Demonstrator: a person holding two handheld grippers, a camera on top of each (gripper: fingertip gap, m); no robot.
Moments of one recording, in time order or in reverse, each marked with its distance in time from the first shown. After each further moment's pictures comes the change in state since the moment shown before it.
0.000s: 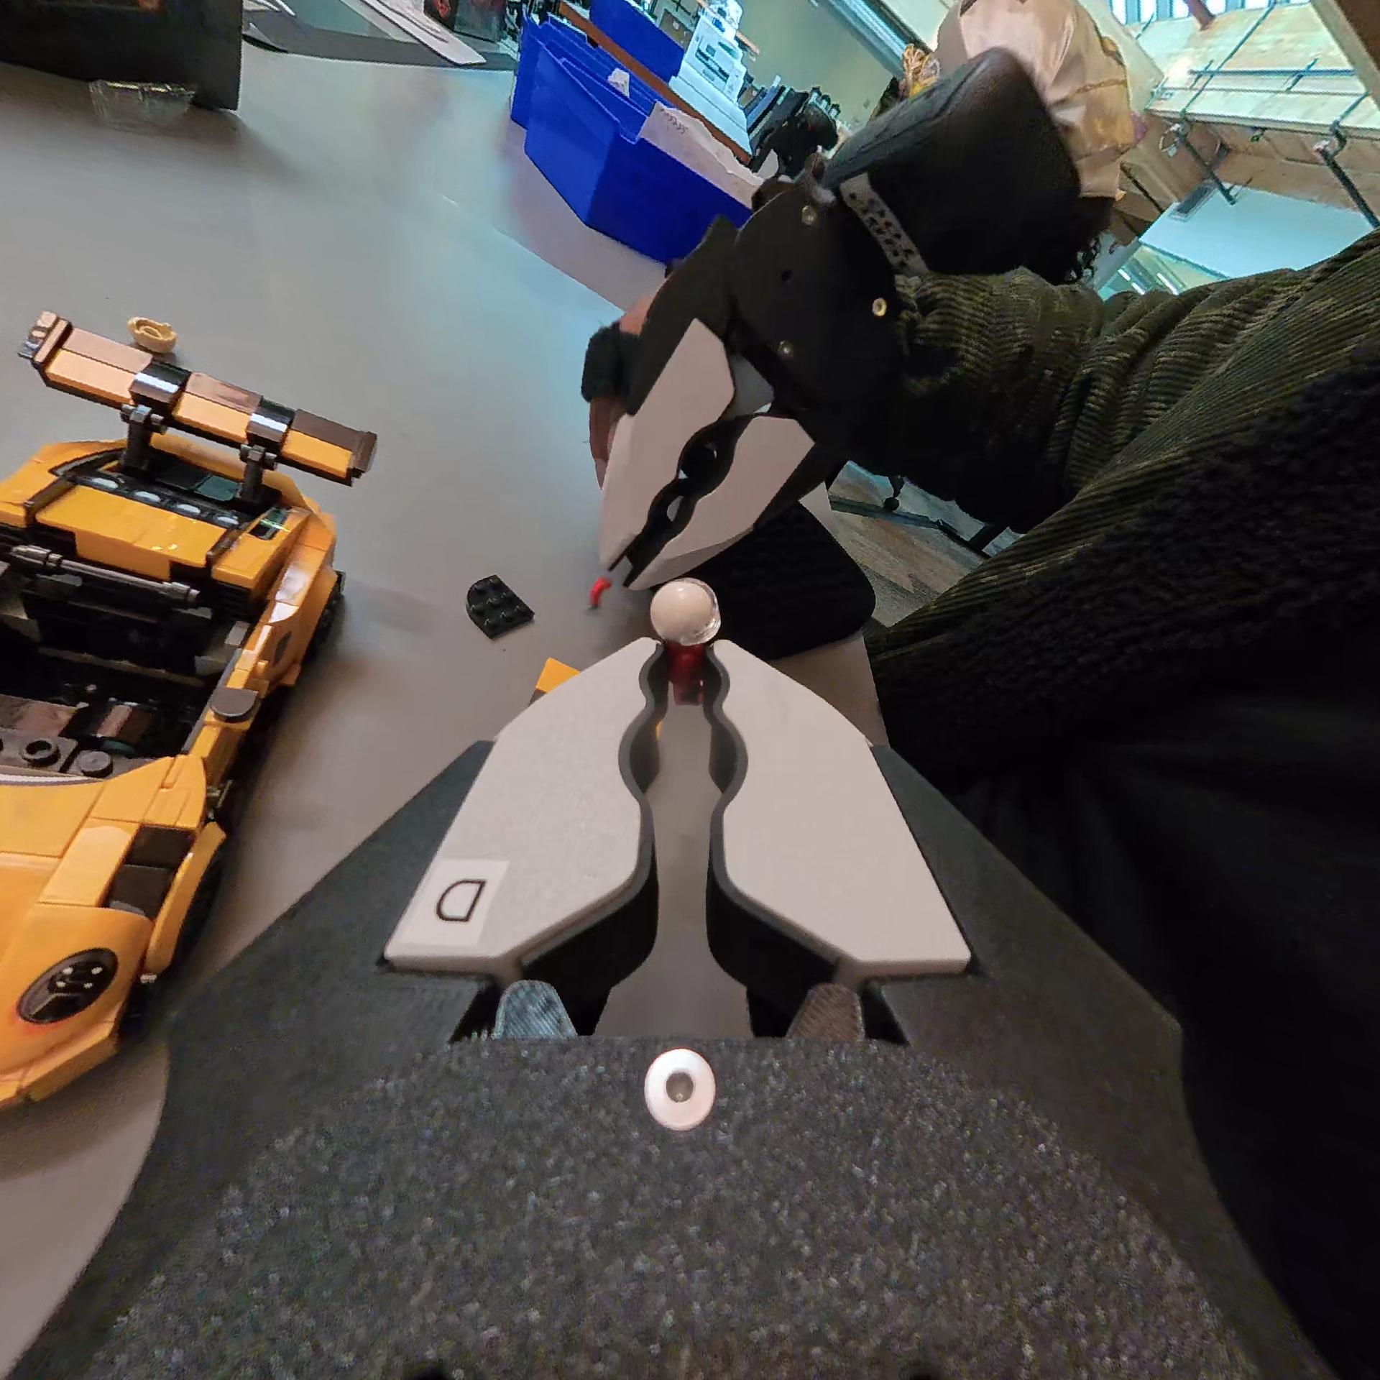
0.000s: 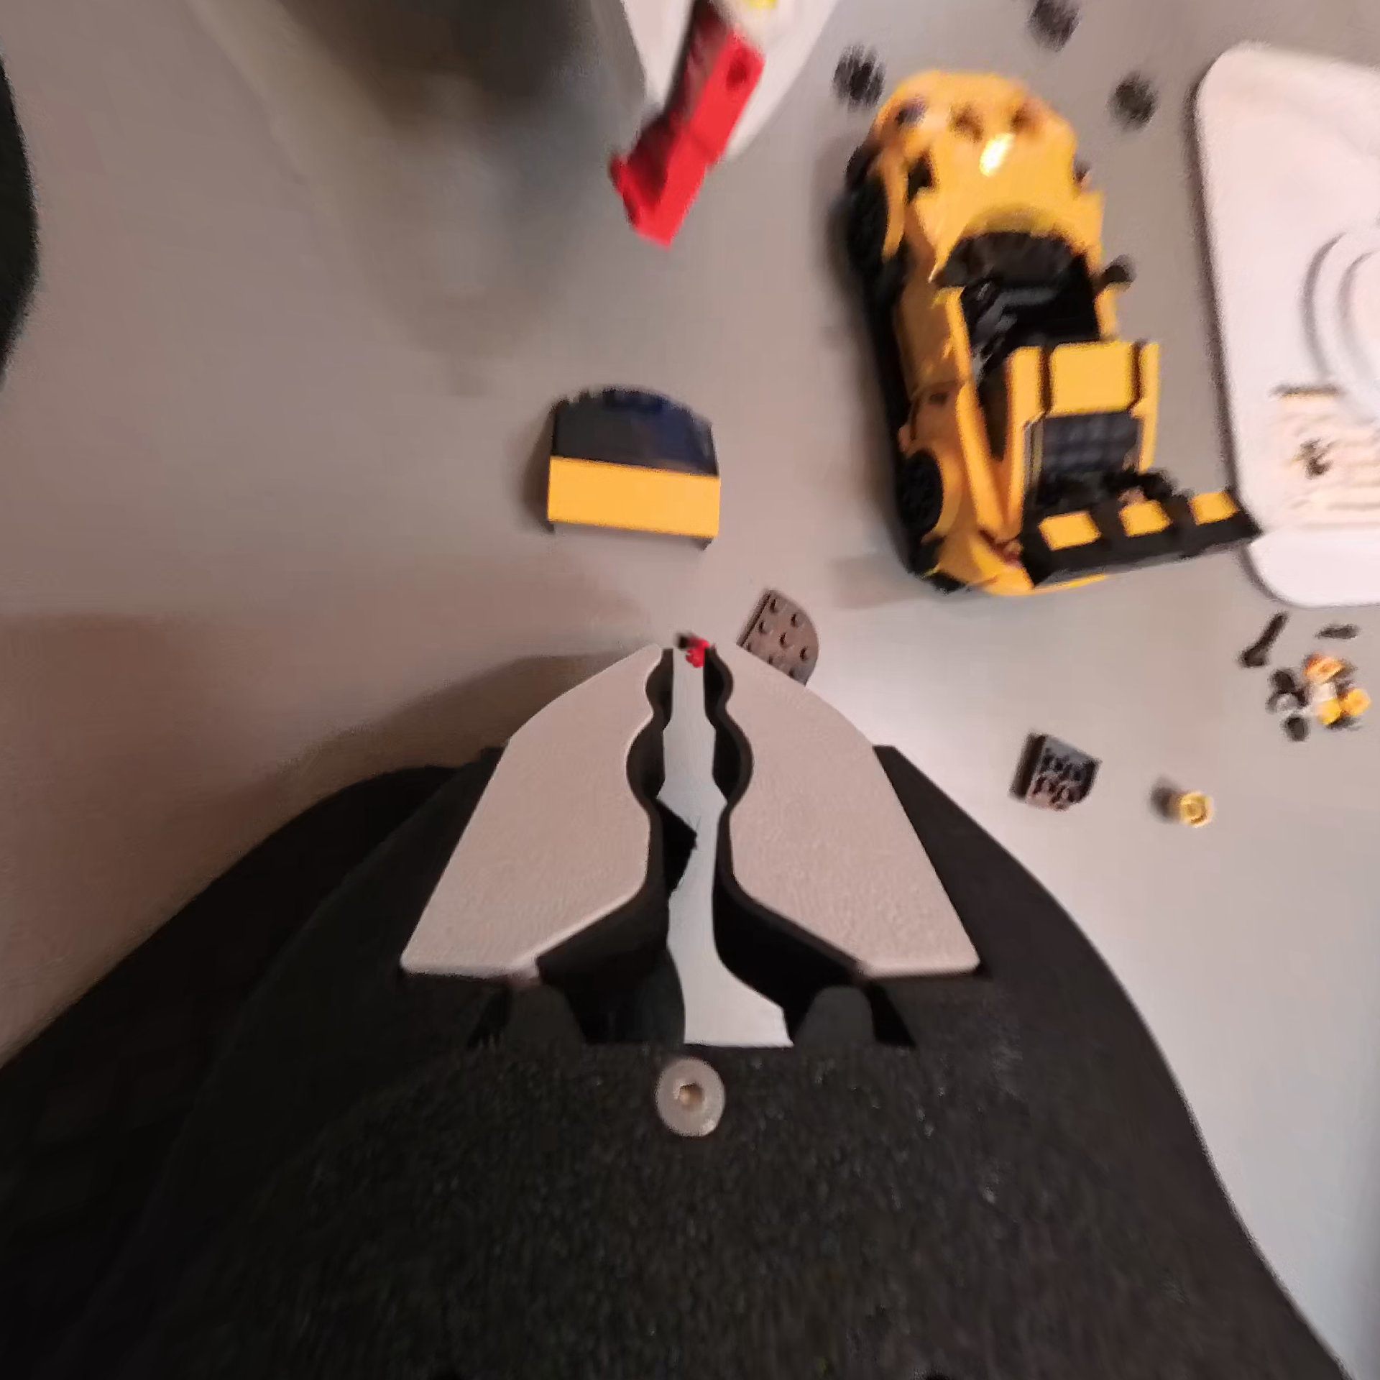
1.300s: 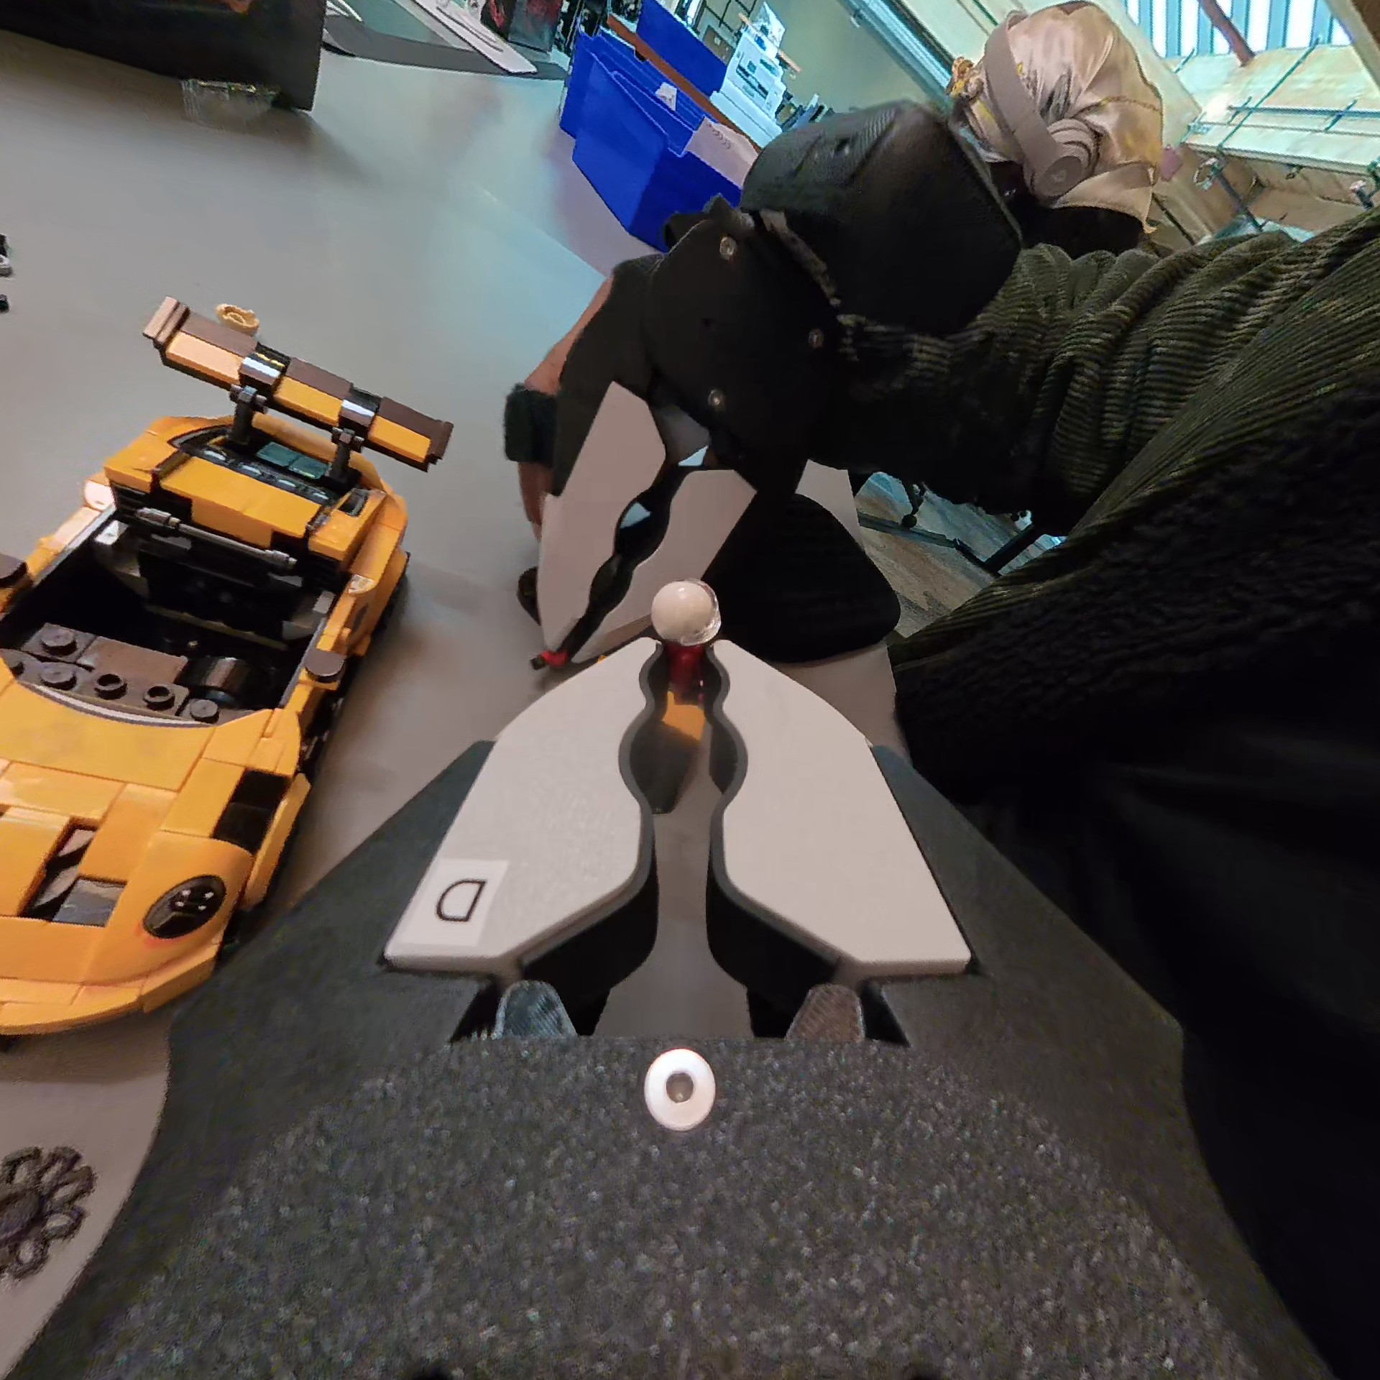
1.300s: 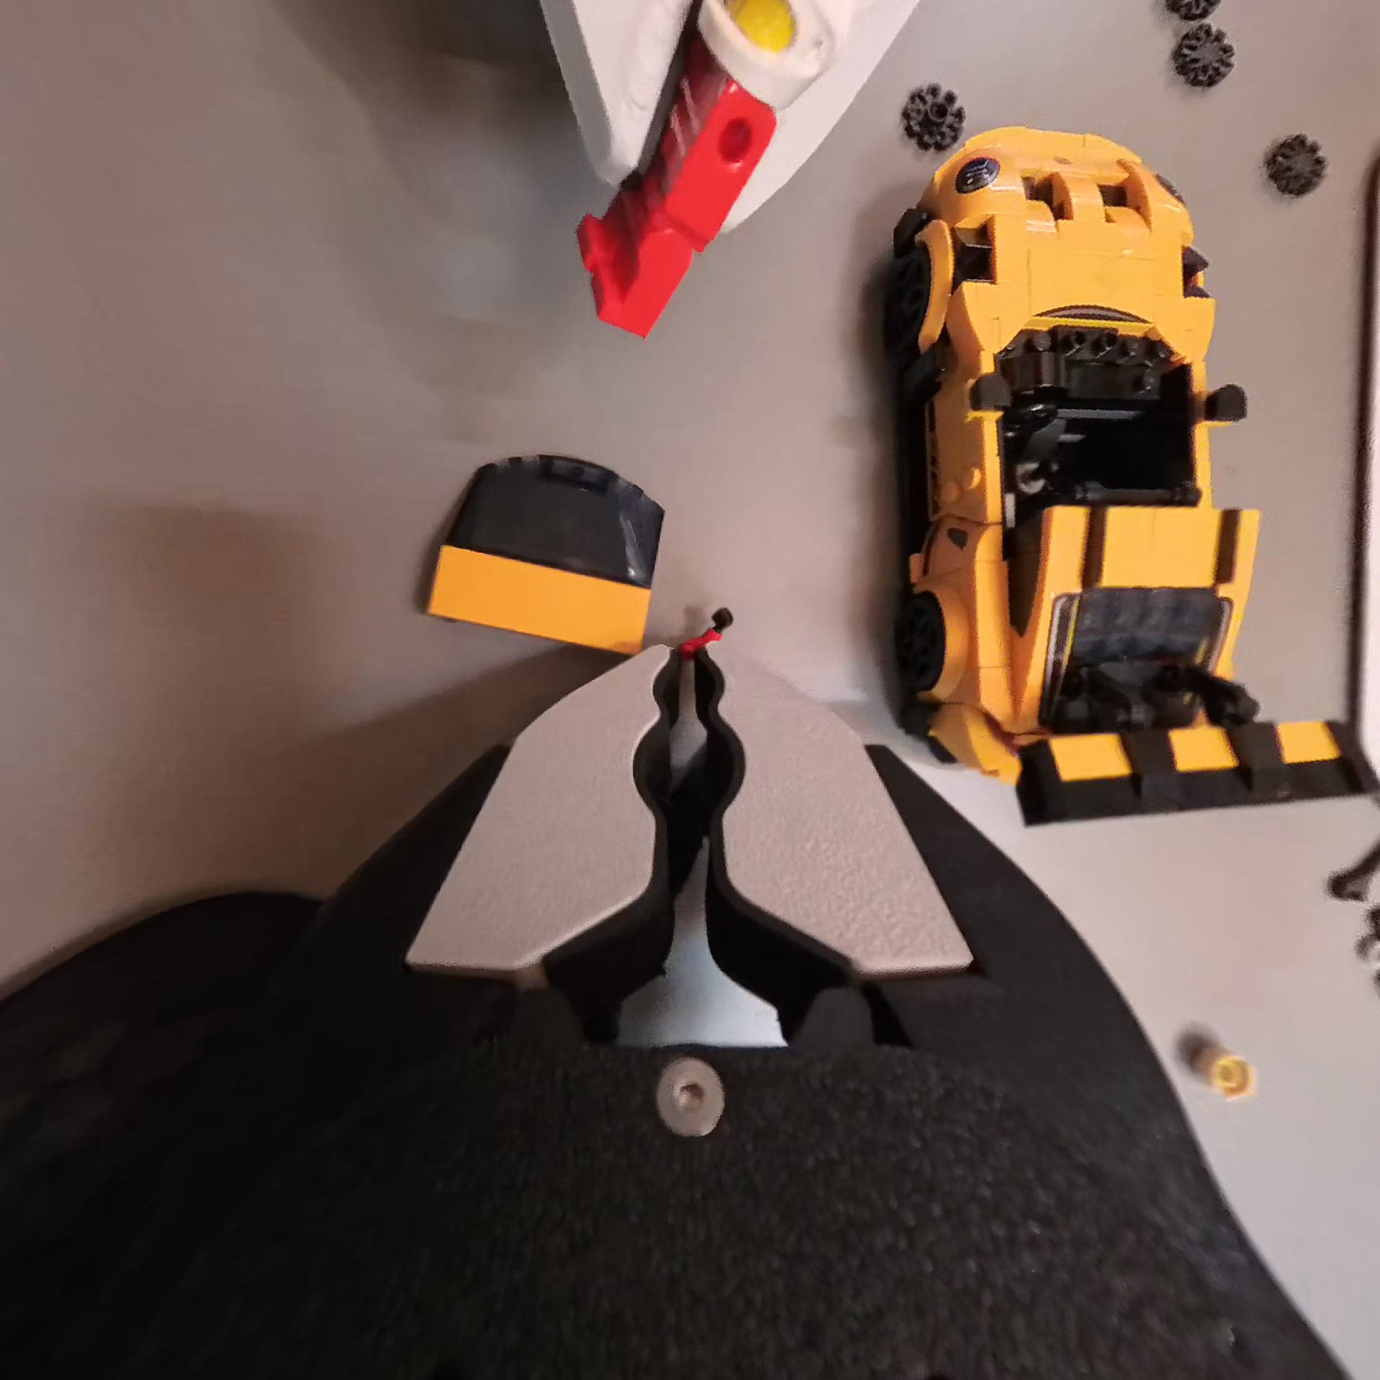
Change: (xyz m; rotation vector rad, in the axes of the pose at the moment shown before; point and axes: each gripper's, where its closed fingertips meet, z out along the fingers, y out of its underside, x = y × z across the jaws) left arm -0.015 -0.001 -0.010 0.011 -0.039 -0.039; right arm 0.014 -0.013 0.049 -0.028 -0.174 -0.063
